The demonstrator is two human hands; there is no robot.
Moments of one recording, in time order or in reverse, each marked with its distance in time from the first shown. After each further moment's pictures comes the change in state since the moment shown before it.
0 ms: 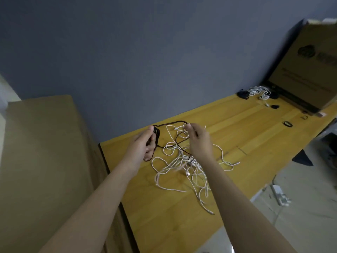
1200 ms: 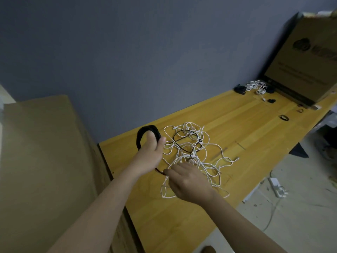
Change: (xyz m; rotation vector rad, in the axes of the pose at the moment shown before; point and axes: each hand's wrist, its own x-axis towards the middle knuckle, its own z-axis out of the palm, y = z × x) left_hand 0.005 -0.017 0.007 0.711 -0.078 0.049; right_hand -0.086 0.026 0.010 -0.499 -0.245 -0.988
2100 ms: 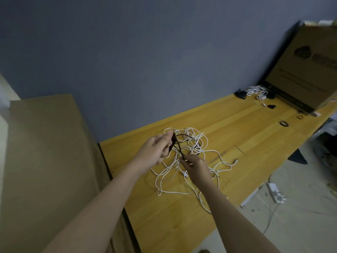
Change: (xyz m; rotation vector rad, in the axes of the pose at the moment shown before) left_hand -0.005 0.019 -0.005 -0.502 -0.124 0.044; right_hand -0.014 0.053 0.032 0.356 0.015 0.823
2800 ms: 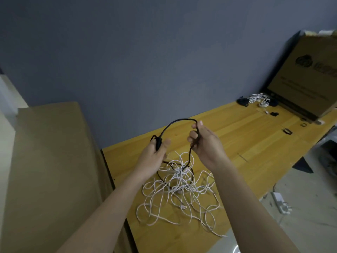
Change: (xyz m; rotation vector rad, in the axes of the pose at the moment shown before) left_hand 0.008 -0.016 -0.006 0.270 0.224 0.041; right_hand 0.048 -0.105 -0.077 1.243 -0.094 0.349
